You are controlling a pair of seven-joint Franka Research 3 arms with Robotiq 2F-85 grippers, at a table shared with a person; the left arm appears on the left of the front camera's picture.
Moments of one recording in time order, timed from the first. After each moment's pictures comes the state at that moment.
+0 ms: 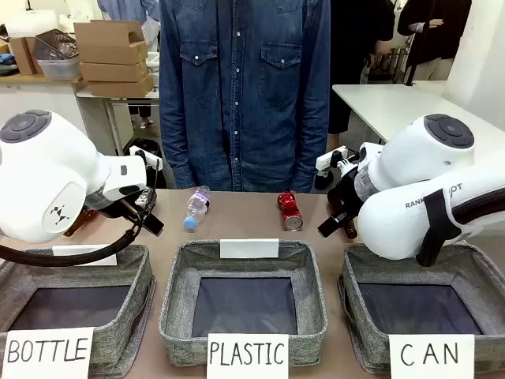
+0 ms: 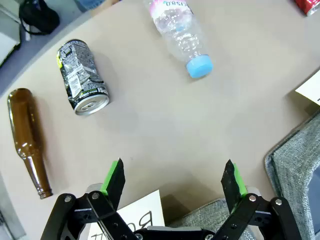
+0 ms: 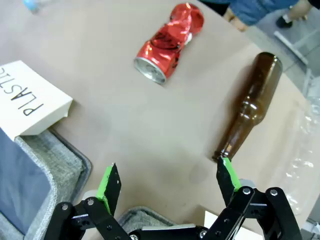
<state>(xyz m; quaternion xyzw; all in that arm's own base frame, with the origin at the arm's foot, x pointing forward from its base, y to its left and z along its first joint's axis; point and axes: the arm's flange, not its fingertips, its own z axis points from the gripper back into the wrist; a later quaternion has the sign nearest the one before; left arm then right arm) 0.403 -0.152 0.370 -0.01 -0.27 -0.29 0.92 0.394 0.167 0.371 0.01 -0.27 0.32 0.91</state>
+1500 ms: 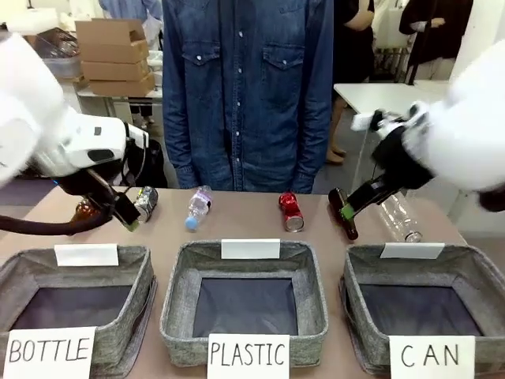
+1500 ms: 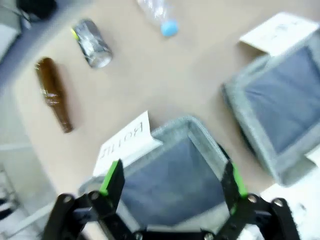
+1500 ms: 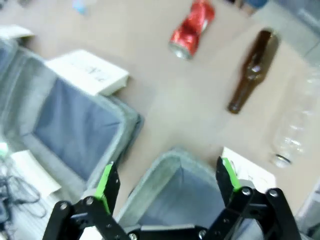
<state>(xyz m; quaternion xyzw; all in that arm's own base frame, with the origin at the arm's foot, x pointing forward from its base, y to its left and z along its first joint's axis) 0.302 -0.152 0.509 0.01 -0.21 -0.33 0.92 0.321 0.122 0.513 0.11 -0.24 0.27 0.92</state>
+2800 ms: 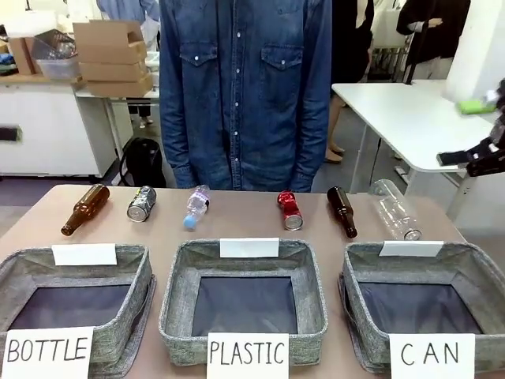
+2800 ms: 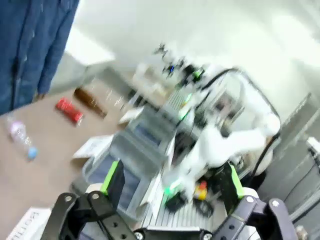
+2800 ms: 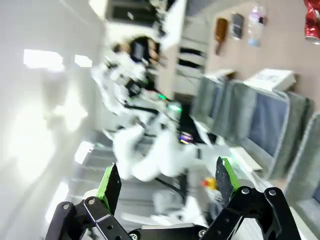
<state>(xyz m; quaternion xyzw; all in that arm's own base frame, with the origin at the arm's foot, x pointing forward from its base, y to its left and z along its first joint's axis) 0.289 0.074 0.538 -0.59 -0.38 -0.29 0.65 0.307 -0.039 0.529 0.66 -0.11 0.02 0.74</state>
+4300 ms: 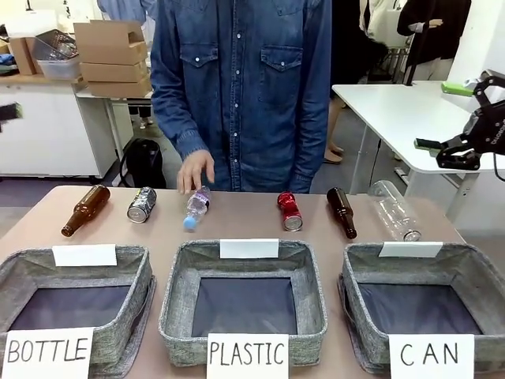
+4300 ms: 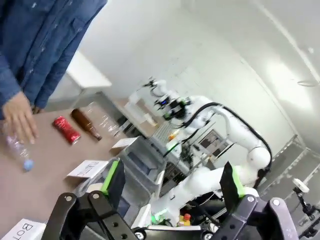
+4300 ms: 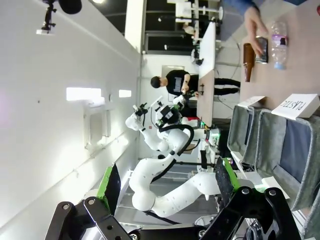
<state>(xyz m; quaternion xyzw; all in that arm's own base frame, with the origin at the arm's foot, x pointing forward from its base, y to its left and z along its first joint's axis) 0.322 0.075 0.534 -0.63 -0.38 -0.21 0.64 0.343 -0.033 0.503 0.73 -0.11 -0.06 0.67</state>
